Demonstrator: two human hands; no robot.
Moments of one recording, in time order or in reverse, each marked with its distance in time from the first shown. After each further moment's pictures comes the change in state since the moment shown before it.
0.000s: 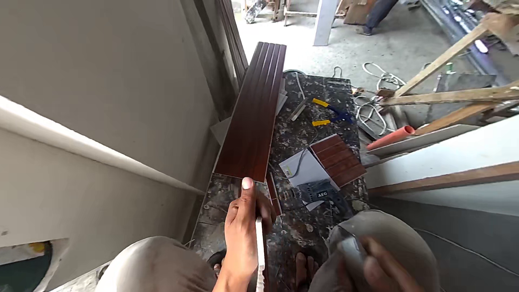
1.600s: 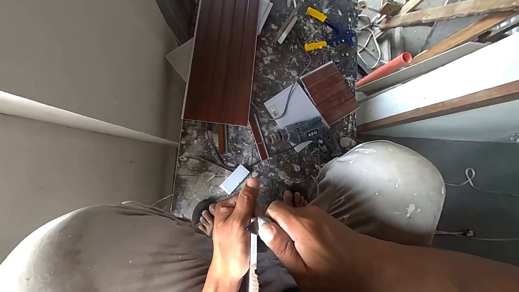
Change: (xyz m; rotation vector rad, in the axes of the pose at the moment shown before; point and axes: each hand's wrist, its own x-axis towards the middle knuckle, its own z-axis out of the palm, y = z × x) left_hand -0.075 -0.045 -0.036 0.286 0.306 -0.387; right_hand 0.052 0.035 0.074 -0.679 -0.193 -0.154
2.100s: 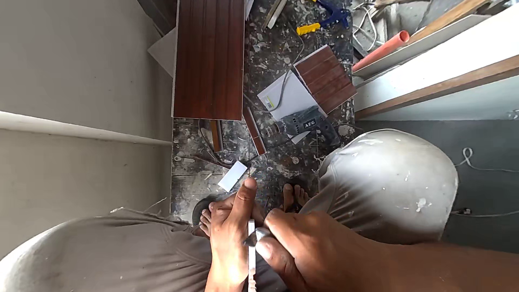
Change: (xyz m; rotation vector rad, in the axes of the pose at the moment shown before) left_hand 0.001 -0.004 -0.001 0.020 -0.016 -0.035; right_hand -0.009 -0.001 0.006 -0.081 -0.026 -0.030
